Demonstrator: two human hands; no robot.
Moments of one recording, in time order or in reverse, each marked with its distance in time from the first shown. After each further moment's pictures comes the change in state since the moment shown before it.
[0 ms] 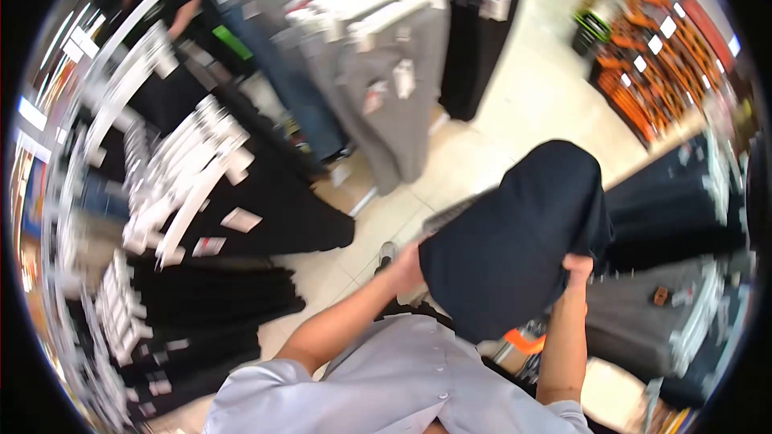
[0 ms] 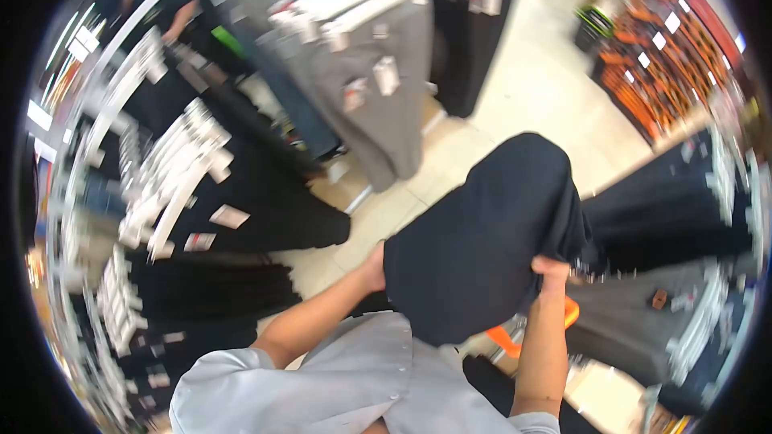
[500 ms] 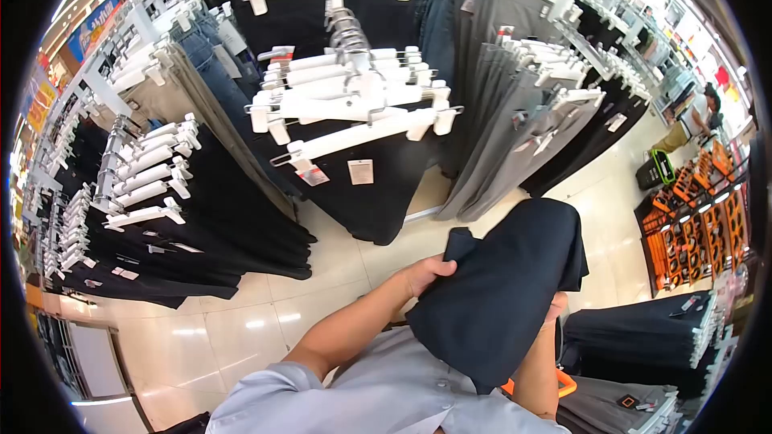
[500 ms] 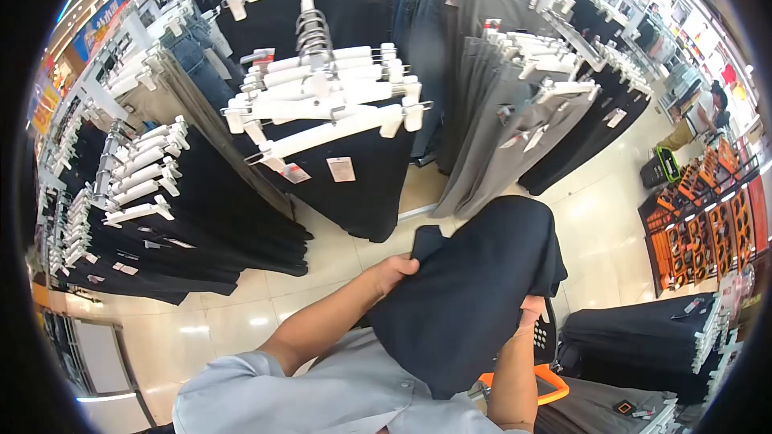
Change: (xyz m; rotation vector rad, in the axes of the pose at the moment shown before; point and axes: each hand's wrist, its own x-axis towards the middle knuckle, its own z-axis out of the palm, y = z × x) left_hand -0.171 0.034 -0.062 0.017 -0.317 0.498; right_hand 0.026 0.144 0.135 0.309 -0.373 0.303
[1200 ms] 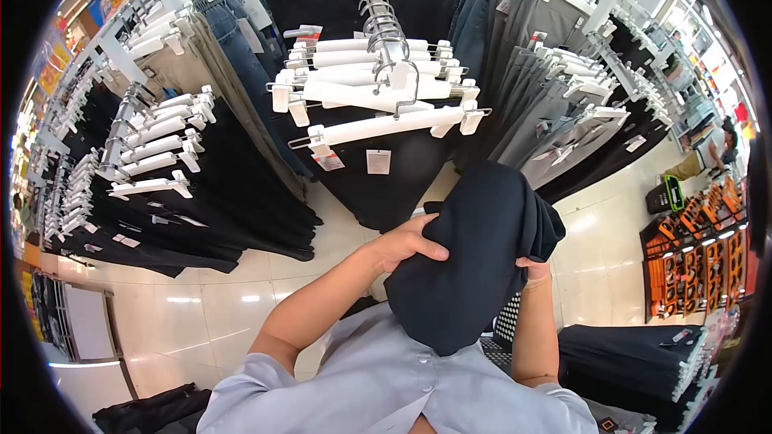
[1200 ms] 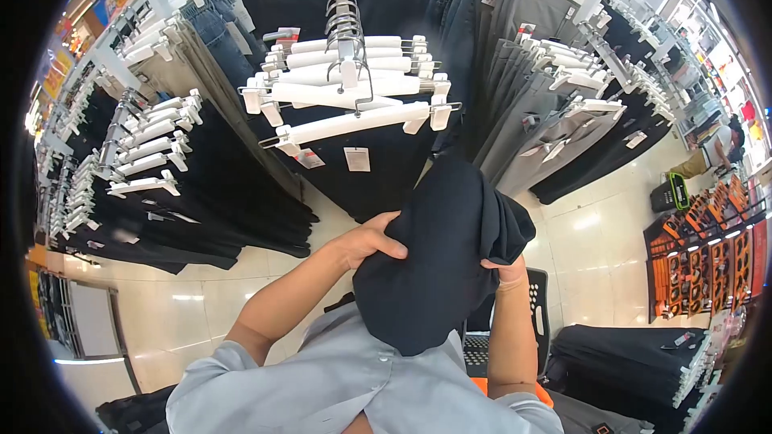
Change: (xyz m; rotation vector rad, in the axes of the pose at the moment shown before) left_hand -0.035 0.088 0.046 0.295 0.274 0.072; right_hand 0.099 0.030 0.065 -0.577 -0.206 0.116
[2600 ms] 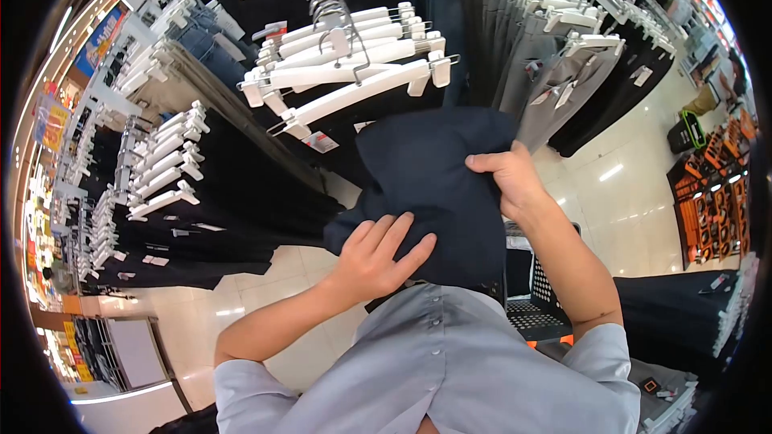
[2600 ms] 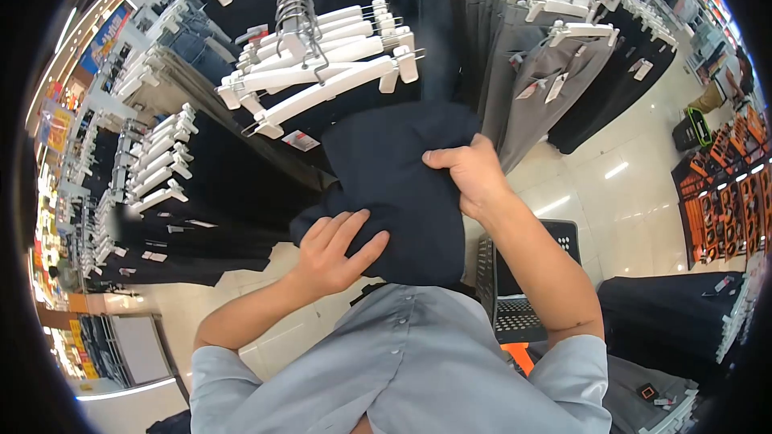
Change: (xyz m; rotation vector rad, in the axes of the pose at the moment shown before) left_hand -0.078 -0.019 0.050 2.217 0.320 1.089; right_hand 0.040 -0.108 0.161 0.080 0.237 0.347
